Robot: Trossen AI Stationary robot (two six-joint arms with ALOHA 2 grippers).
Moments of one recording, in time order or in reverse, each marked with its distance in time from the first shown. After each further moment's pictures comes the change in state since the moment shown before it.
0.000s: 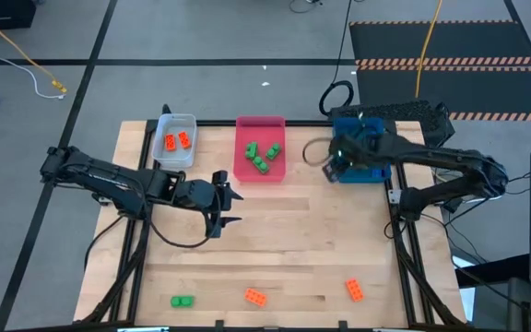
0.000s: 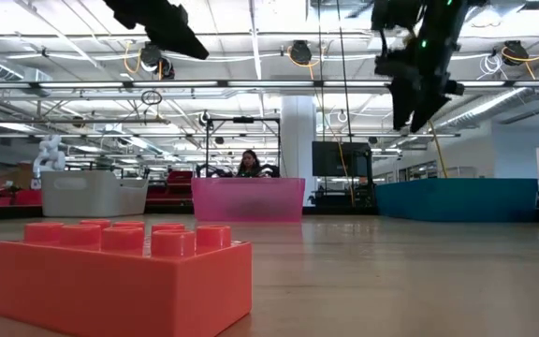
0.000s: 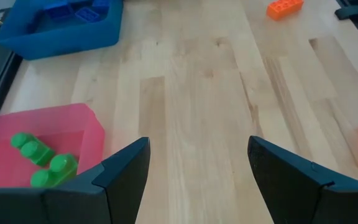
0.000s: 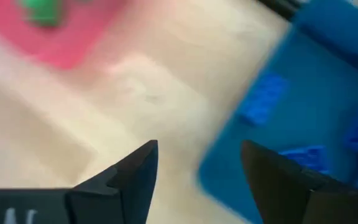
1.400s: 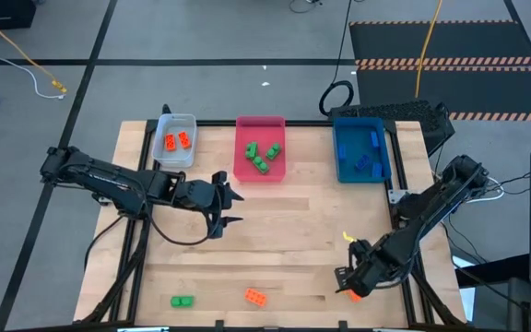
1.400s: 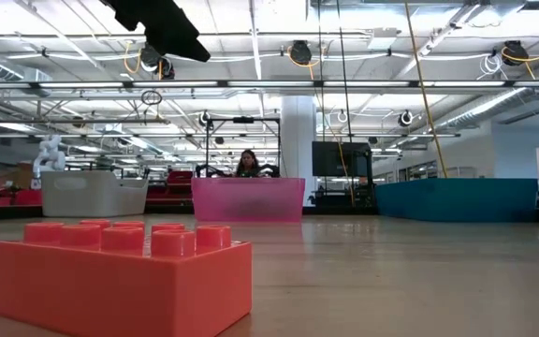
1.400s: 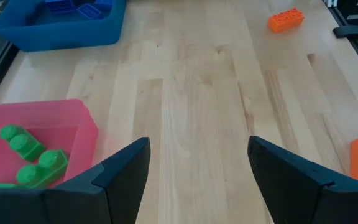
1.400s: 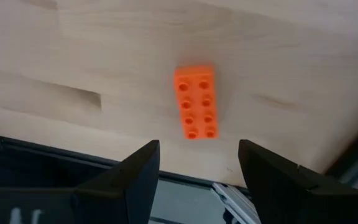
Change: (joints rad) left arm -0.003 0.000 -0.017 0.038 0.000 -0.076; right arm 1.086 0.235 0.001 0.115 -0.501 1.587
